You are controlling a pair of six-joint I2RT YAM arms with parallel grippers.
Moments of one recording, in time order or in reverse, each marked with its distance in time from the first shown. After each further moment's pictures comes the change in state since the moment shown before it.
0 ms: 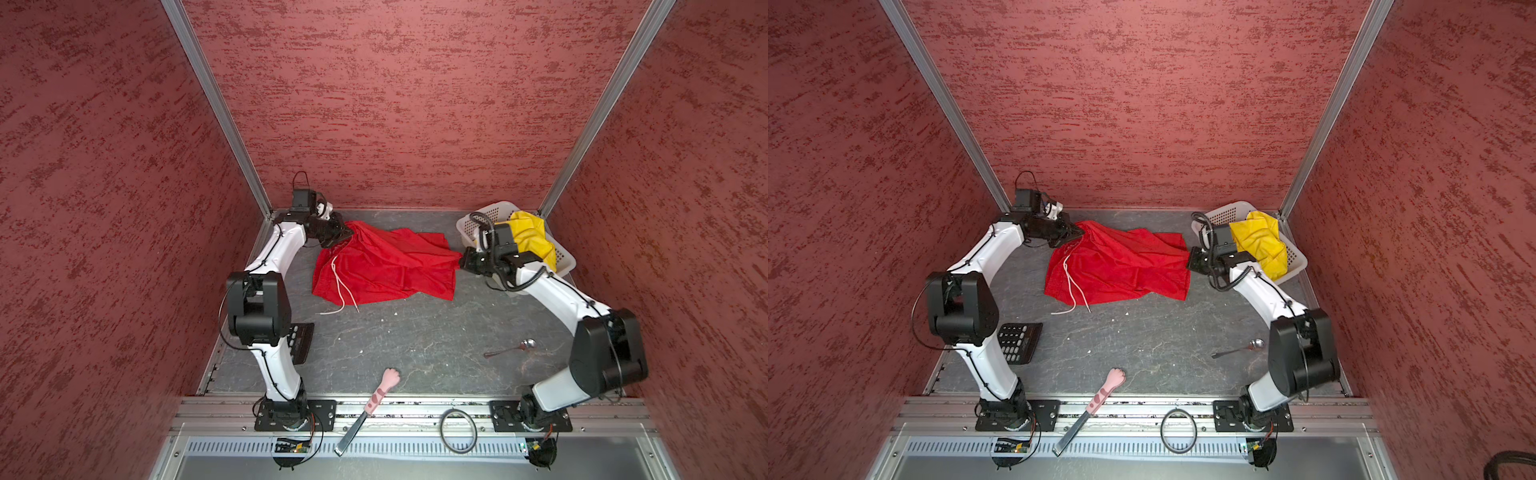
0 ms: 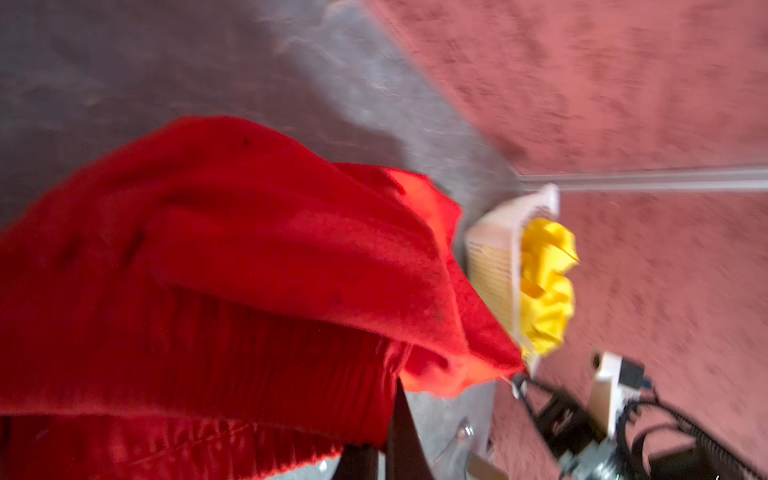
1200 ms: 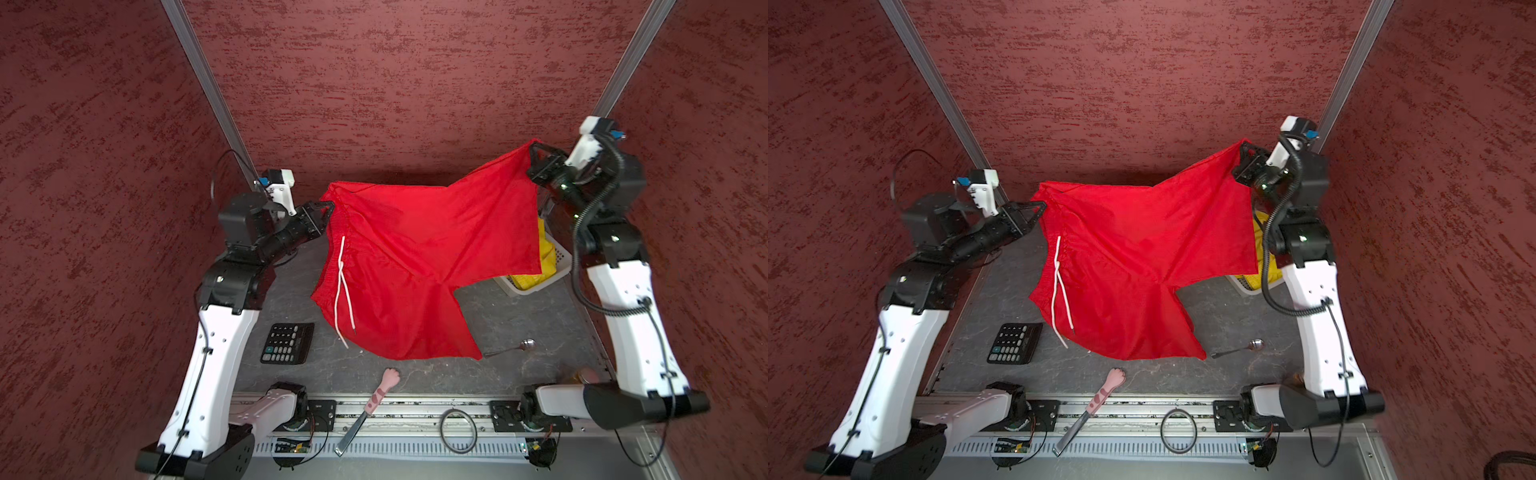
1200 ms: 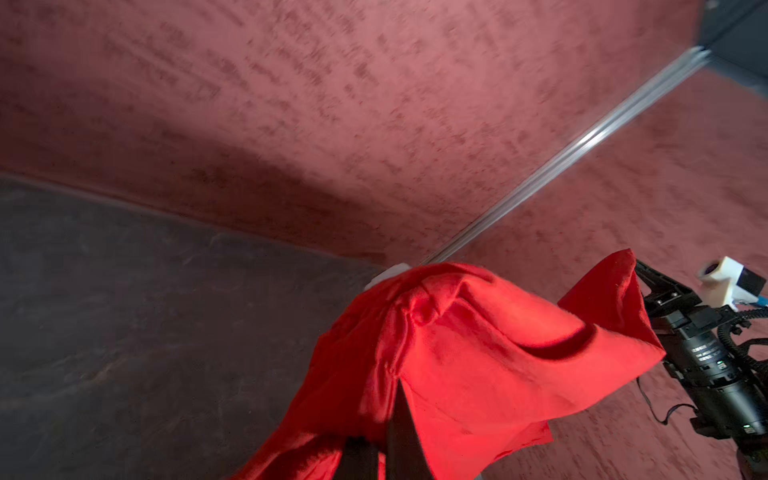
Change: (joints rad) left arm -0.140 -0.678 -0.153 0.085 -0.341 -0.059; right arm -0.104 -0.006 0.638 0.099 0.066 0.064
